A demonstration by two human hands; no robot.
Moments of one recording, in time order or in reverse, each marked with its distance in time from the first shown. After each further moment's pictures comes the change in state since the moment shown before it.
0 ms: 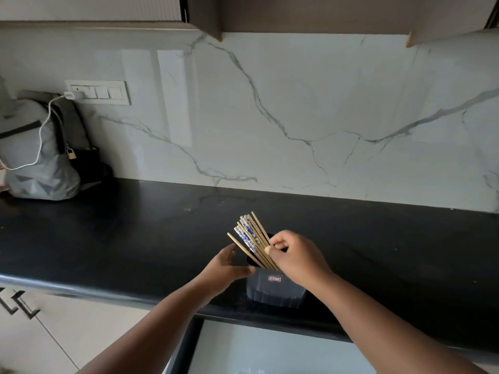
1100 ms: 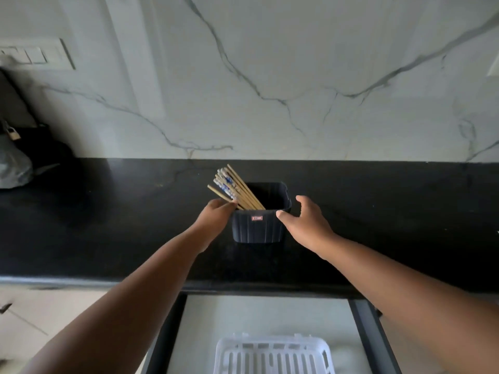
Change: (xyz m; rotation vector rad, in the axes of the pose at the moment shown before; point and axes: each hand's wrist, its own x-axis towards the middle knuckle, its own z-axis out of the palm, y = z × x) left_hand 0.068 0.028 0.030 0.061 0.185 0.007; right_hand 0.015 0.069 -0.022 0.136 0.068 0.333
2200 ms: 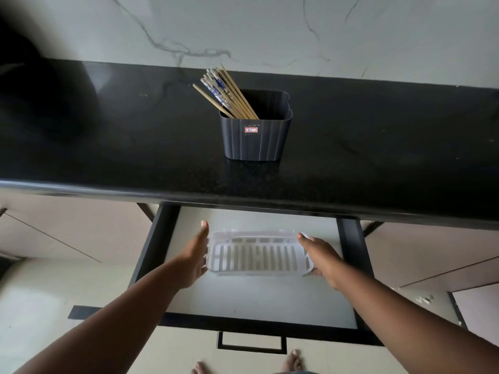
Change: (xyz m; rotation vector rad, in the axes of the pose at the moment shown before) left_hand -0.131 -0.207 0.041 -0.349 -0.290 -0.712; right_hand -0.103 0.204 0.064 0.159 -0.359 0.627
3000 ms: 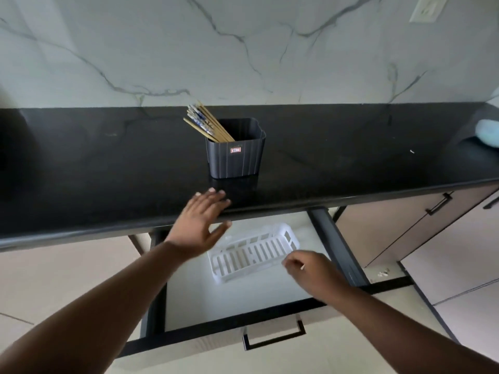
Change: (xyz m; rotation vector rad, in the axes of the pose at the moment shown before) left_hand -0.033 0.089 -0.034 1.309 0.132 1.446; right_hand -0.137 0.000 0.050 -0.391 0.284 -0.478
